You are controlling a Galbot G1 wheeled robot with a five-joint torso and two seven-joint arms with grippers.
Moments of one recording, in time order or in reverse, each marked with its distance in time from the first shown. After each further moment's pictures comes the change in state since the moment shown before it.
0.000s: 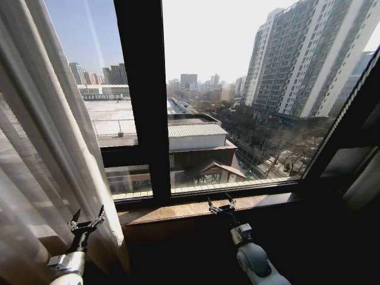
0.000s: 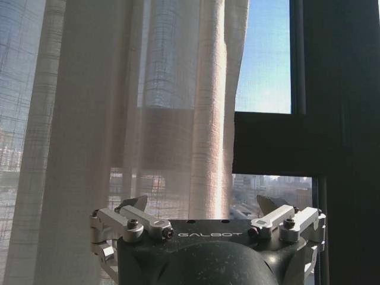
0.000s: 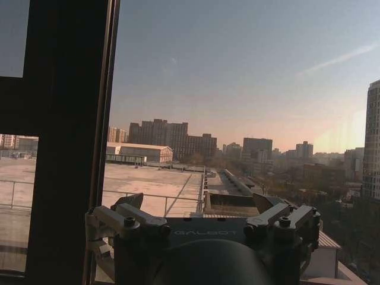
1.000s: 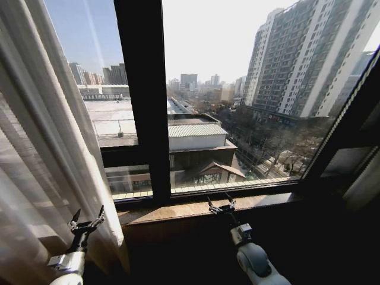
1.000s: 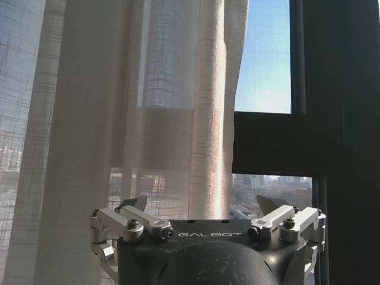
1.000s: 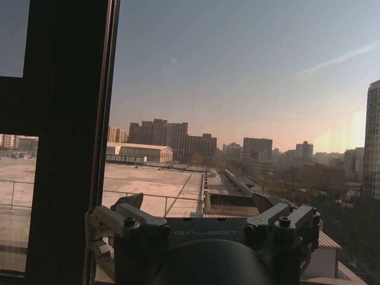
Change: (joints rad) left arm 0.000 0.000 0.000 0.000 0.000 0.000 0.000; right arm 0.000 0.000 0.000 0.000 0.000 0.000 0.000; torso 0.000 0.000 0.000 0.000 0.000
